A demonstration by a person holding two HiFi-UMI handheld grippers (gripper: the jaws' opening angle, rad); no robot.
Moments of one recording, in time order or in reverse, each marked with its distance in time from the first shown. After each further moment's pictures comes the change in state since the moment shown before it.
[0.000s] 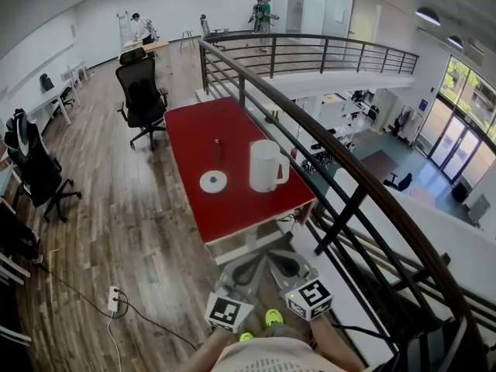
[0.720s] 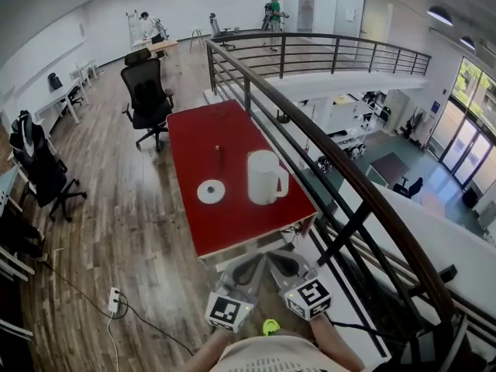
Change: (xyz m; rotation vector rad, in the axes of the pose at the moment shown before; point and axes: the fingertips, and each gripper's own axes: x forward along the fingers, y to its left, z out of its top) left arm 0.082 0.023 -0.019 0.011 0.049 0.052; right arm 0.027 -0.083 -0.002 0.012 0.016 0.050
